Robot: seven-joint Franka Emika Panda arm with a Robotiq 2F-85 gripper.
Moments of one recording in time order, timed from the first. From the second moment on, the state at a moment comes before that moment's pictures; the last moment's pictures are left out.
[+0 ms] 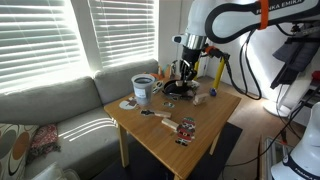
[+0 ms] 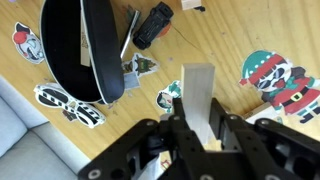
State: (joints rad) arm 0.07 -0.15 0.05 -2.01 -0.02 2.01 -0.70
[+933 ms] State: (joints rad) arm 0.04 -0.32 -0.08 -2.14 0.00 1.84 -1.11
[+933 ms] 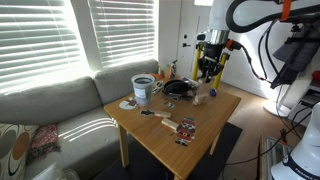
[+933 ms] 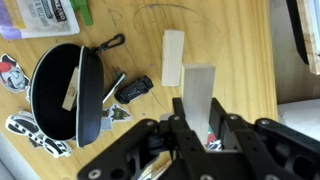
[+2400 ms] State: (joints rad) arm 0.02 -0.36 -0.10 -2.35 -0.09 2.10 -1.01
